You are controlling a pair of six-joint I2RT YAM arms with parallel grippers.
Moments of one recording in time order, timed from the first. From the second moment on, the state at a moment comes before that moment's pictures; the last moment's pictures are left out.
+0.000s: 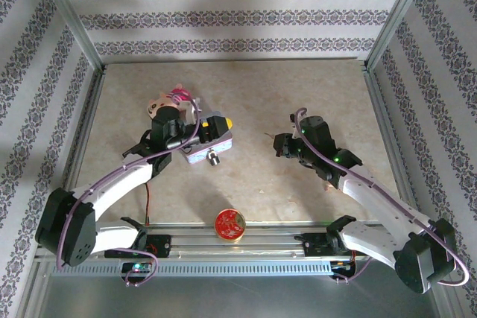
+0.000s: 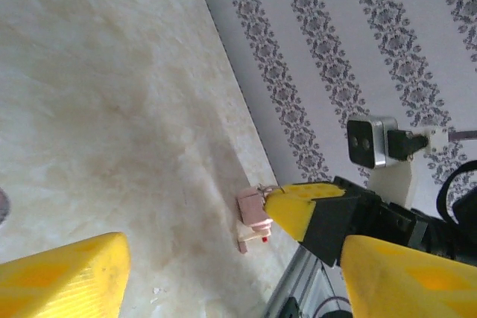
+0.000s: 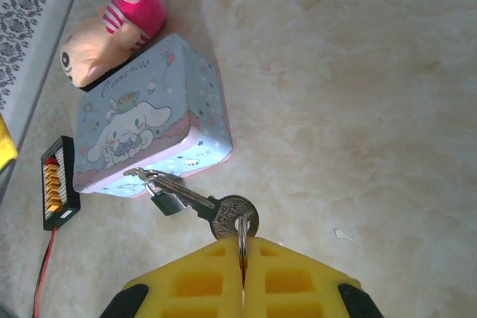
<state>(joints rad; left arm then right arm) -0.47 1.29 0.77 0.24 0.56 -0.85 0.49 1.03 0.73 -0.31 -0.19 0.61</state>
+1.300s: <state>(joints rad) -0.58 1.61 0.86 0.58 0.61 -1.08 0.54 1.11 0.73 -0.21 -0.20 0.63</state>
